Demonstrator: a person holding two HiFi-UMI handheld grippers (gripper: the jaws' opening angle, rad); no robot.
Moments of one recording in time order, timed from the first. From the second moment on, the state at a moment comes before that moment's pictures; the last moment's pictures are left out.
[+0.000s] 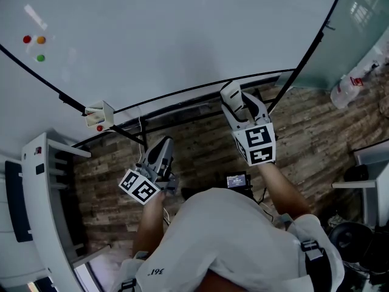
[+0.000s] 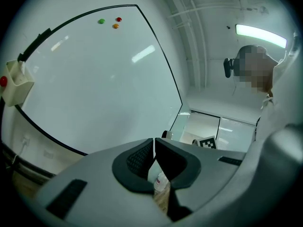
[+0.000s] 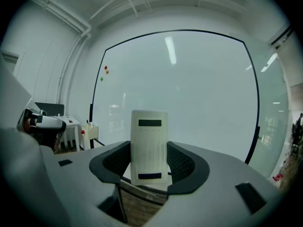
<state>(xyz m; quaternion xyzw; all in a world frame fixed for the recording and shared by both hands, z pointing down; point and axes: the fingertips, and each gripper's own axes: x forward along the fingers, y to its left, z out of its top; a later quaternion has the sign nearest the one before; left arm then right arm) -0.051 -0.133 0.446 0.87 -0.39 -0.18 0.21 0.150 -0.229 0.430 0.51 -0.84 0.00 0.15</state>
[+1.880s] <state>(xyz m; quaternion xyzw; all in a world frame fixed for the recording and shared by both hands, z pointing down) -0.046 -0.106 0.475 0.87 -0.40 -0.17 0.24 0.173 -0.192 0.489 0.49 -0.85 0.03 0.20</state>
